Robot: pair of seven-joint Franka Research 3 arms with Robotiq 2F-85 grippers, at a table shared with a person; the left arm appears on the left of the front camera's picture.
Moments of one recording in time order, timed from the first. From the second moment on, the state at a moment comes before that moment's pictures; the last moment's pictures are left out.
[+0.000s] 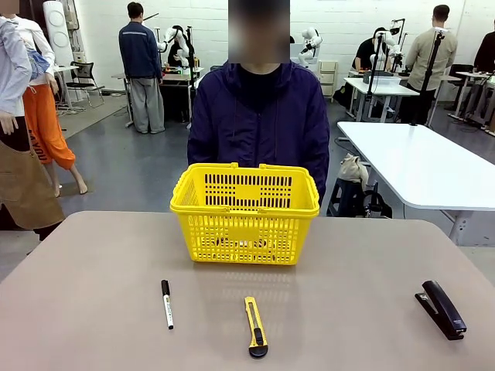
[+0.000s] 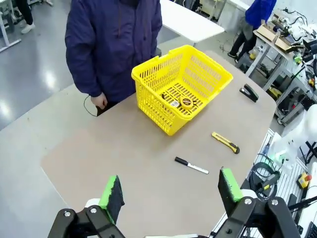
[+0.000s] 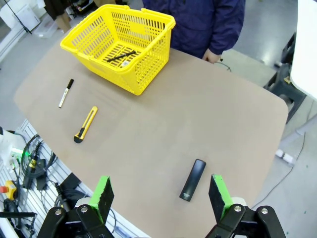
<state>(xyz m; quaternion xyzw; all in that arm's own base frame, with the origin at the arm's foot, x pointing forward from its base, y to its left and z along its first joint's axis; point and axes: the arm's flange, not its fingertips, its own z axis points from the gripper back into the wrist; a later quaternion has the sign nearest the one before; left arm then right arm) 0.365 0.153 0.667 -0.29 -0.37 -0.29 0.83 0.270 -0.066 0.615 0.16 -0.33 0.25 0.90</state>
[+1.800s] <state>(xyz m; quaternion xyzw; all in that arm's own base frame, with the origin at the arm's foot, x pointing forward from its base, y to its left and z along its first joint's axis) 0.359 0.132 0.658 -0.29 -0.31 -0.33 0.84 0.270 -0.066 0.615 0.16 -0.33 0.25 0.90</state>
